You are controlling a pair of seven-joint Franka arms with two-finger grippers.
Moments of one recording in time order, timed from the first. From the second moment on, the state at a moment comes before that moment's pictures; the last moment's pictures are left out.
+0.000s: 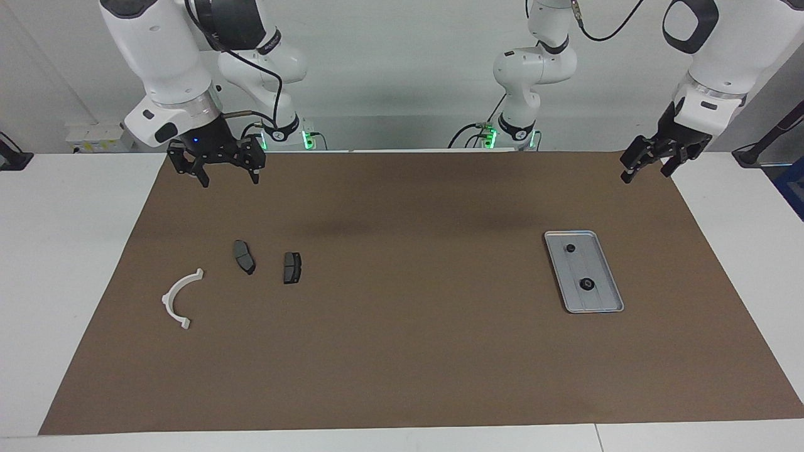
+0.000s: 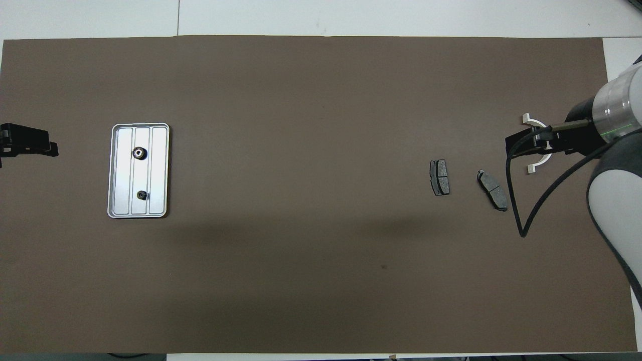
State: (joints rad) left arm 0.05 -0.05 -0.03 -1.65 -0.03 1.65 -0.09; right arm 0.03 0.02 0.07 -1.58 0.00 1.59 0.05
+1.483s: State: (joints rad) left arm -0.13 -0.06 0.10 -1.60 -0.01 1.54 0.02; right arm 0.02 0.02 0.07 -1.58 0.00 1.59 0.05
